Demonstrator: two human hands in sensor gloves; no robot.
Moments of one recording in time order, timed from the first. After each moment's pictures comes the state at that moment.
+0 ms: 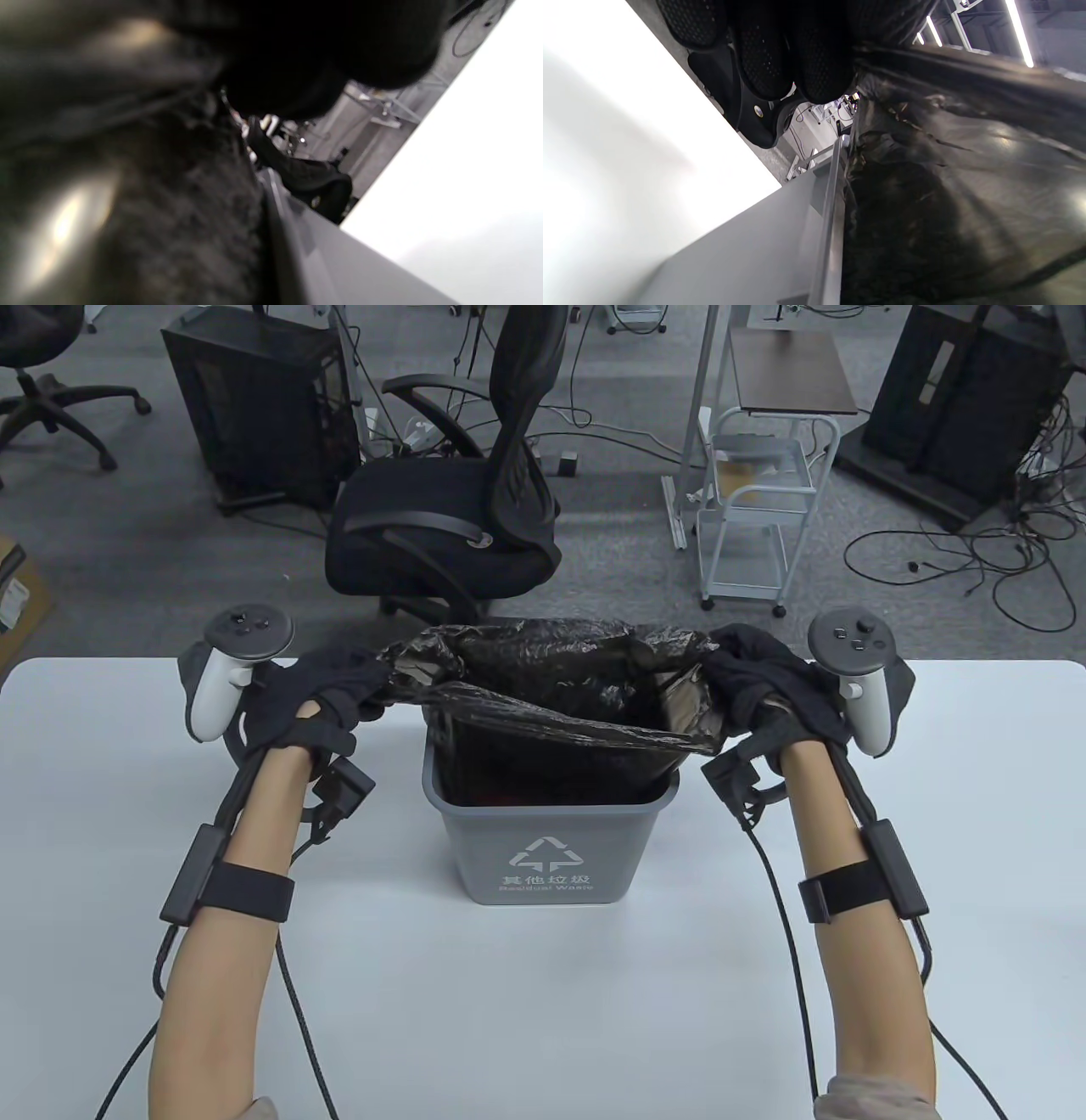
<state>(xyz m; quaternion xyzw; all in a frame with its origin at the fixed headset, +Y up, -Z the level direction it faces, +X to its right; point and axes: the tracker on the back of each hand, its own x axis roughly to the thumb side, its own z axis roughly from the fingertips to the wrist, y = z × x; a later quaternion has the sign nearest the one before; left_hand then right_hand) -0.272 -0.539 -0.448 -0.15 0.04 0.44 0.89 0.220 -0.539 -0.450 -0.04 0.00 0.86 0.51</state>
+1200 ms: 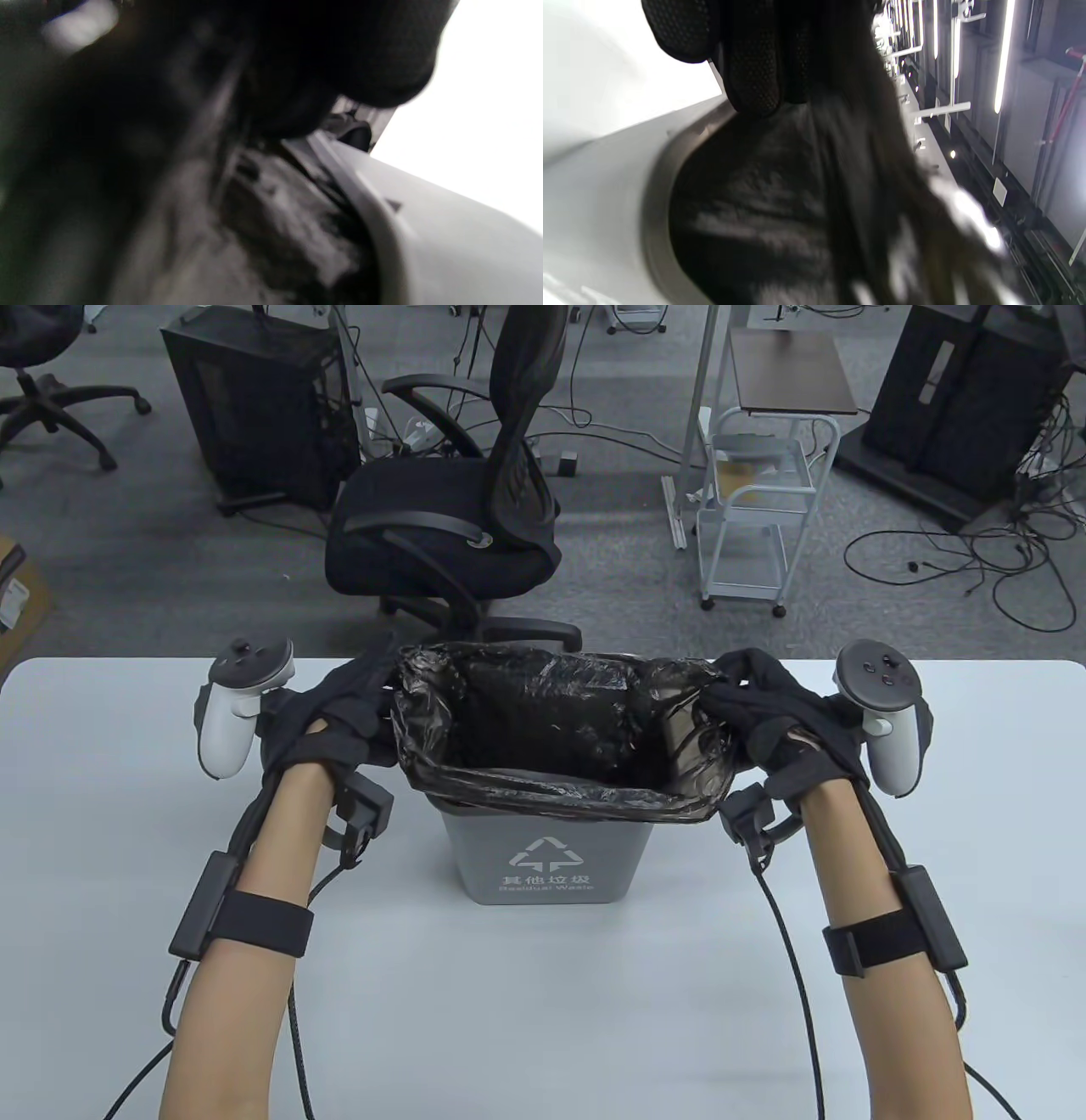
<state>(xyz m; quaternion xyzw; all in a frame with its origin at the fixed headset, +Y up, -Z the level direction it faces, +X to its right) -0.235 -0.547 -0.424 -0.21 -0.01 0.58 0.79 0.214 -0.544 -0.415 0.00 0.07 0.80 0.59</state>
